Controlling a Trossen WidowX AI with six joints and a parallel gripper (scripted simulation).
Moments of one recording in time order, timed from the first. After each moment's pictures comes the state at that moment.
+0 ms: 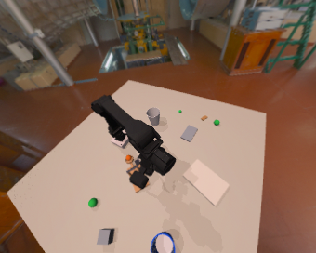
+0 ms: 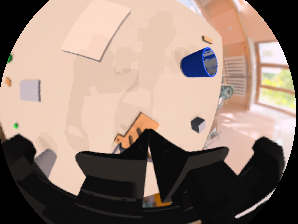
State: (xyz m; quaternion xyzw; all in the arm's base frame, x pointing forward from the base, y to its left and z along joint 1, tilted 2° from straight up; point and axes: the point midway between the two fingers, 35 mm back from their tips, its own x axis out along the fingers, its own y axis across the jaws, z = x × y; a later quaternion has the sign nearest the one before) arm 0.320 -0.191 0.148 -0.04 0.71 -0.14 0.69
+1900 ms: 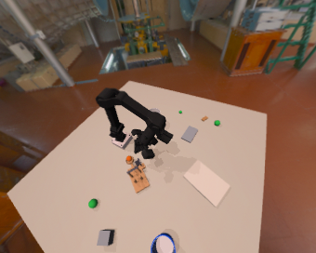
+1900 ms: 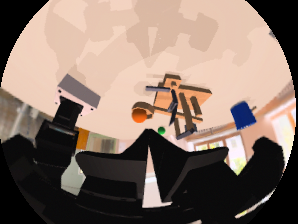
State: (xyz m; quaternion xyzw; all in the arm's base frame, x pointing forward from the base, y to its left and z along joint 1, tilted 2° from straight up) arm 0.200 -0.087 0.090 -0.36 0.85 0.15 0.35
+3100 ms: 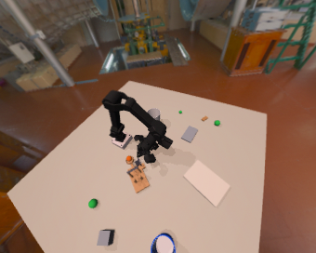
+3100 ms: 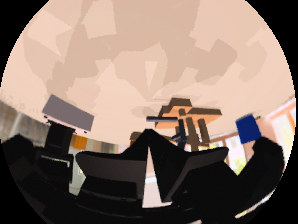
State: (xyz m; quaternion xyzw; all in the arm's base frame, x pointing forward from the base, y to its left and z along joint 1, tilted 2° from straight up) arm 0.198 -0.086 0.030 -0.36 0.85 0.15 0.35
